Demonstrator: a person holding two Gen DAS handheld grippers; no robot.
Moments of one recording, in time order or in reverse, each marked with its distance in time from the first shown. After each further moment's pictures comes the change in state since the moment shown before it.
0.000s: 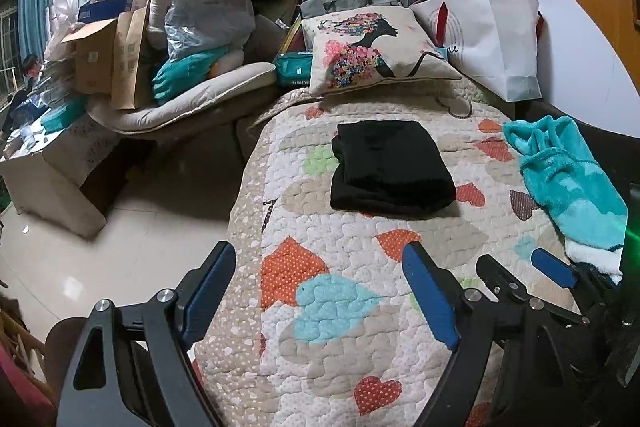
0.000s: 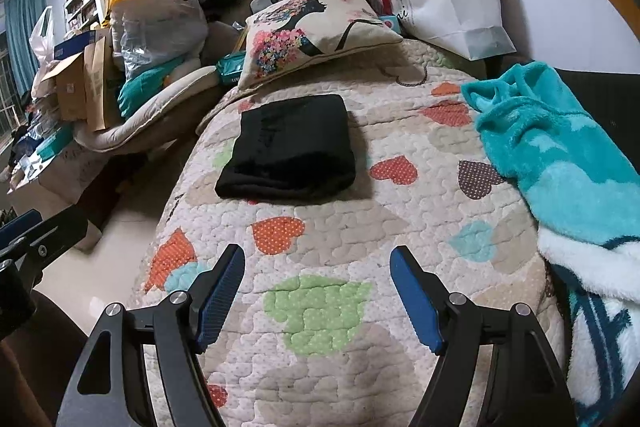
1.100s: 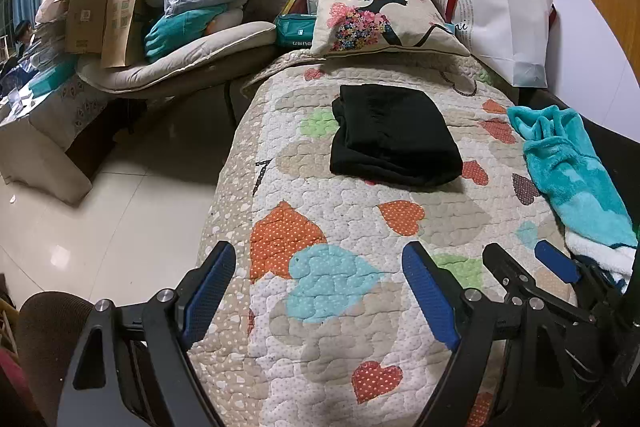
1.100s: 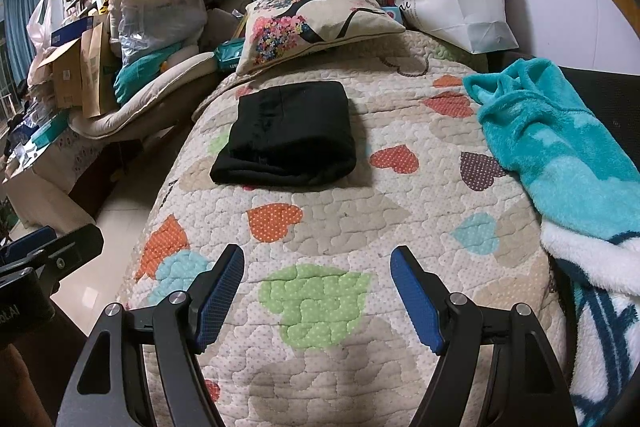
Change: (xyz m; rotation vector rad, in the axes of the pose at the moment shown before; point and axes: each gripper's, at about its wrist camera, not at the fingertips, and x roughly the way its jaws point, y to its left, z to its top) left arm 0.027 0.015 -0.013 -0.058 0.114 -0.047; right arm 0.010 0.001 -0.006 -0.019 0.033 -0.012
